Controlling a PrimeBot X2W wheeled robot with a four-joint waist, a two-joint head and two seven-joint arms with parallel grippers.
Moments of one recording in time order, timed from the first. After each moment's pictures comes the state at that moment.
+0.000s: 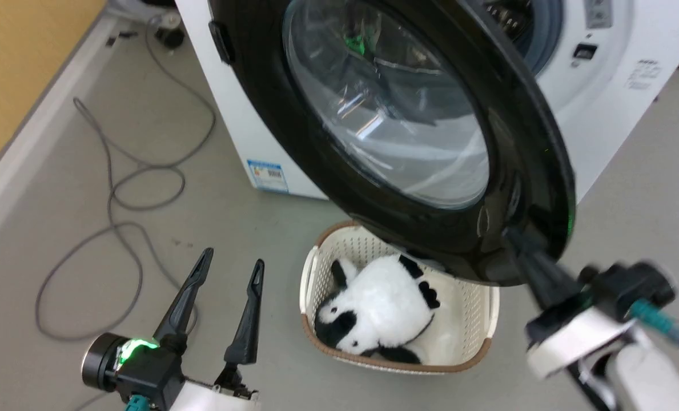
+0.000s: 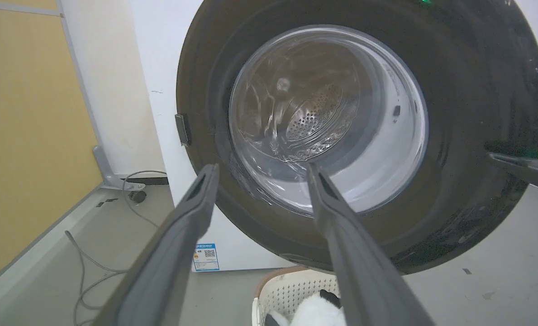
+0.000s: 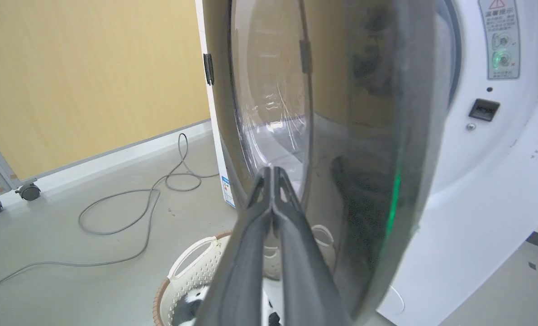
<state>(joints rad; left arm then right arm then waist) 0.04 0.09 -0.12 -0.16 -0.08 -0.12 -0.26 -0.25 -0.31 0.31 0.19 0.25 0.13 -0.26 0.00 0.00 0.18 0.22</state>
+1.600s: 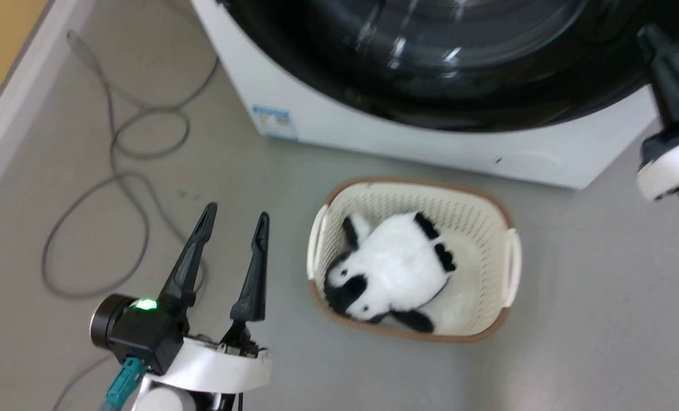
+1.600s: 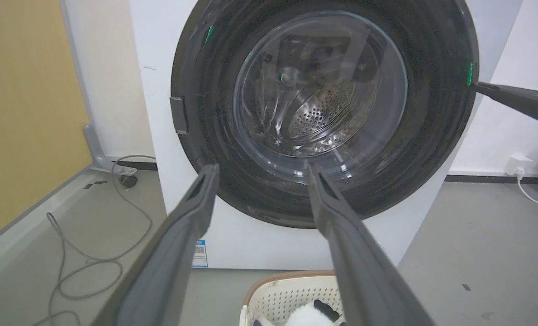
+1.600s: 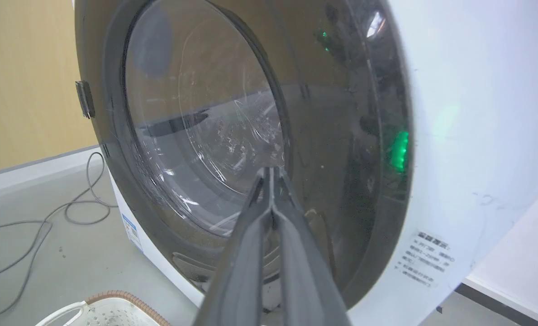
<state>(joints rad) -0.09 0.05 -0.13 -0.14 -0.15 -0.12 -0.26 -0.79 -0.52 0.31 0.46 0.36 0.13 -0.23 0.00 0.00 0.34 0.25</state>
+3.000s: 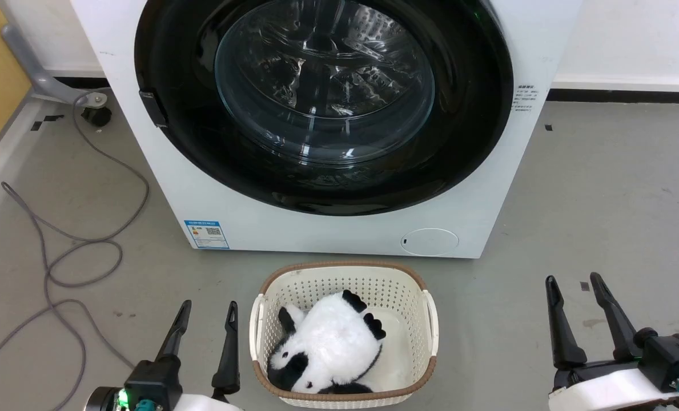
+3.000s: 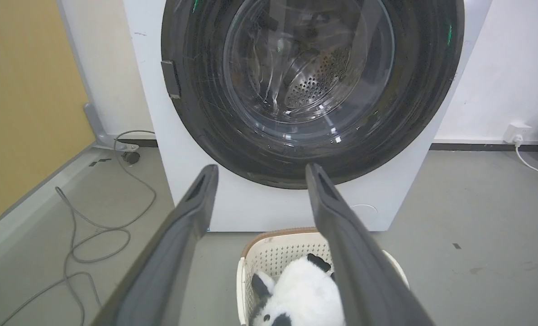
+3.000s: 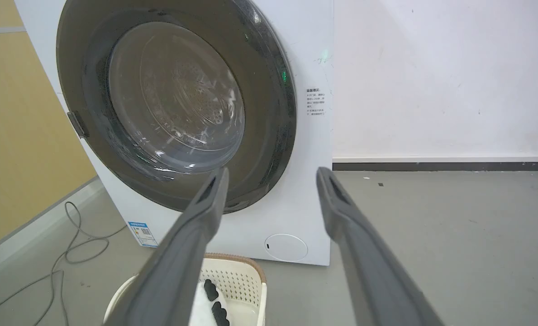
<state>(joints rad) 0.06 0.05 -0.06 0.09 -0.08 -0.02 -0.26 0.00 -0.06 -0.04 0.10 0.16 0.13 -0.26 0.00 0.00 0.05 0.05</state>
